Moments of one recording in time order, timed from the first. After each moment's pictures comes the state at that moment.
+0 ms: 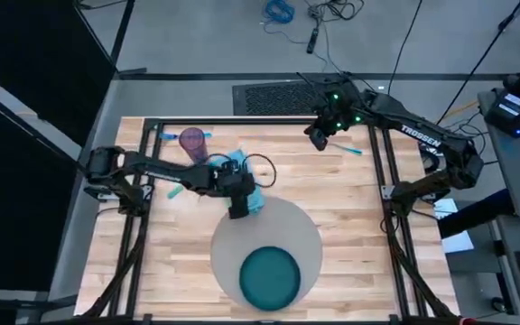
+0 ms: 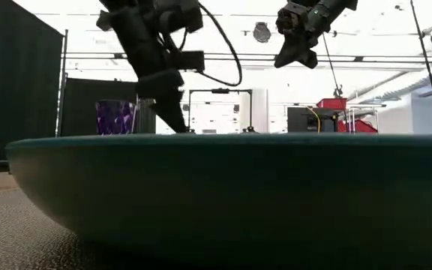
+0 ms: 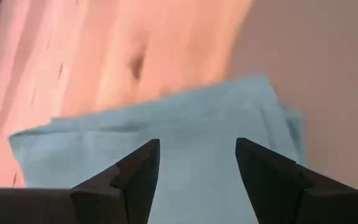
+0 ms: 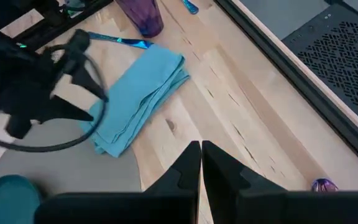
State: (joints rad) left arm 0.03 1.68 1.07 -0.48 -0.26 -0.07; right arm -0.61 1.37 1.35 -0.80 -0.29 0.07
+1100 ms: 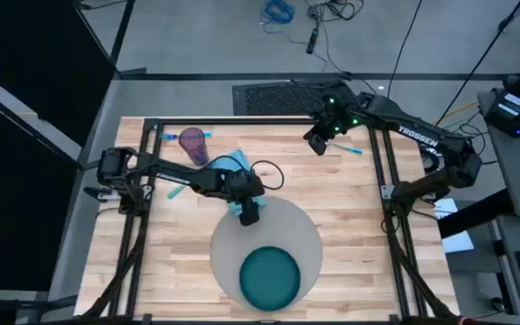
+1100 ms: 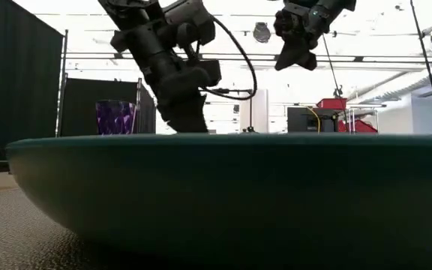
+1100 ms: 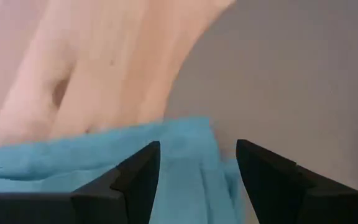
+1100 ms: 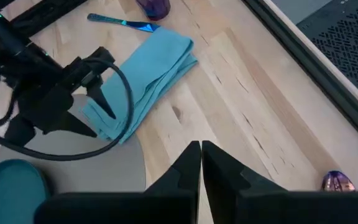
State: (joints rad) left arm 0.02 1.76 1.07 -0.31 -0.08 -0.20; right arm -0.57 1.39 1.35 -0.84 -0.29 0.06
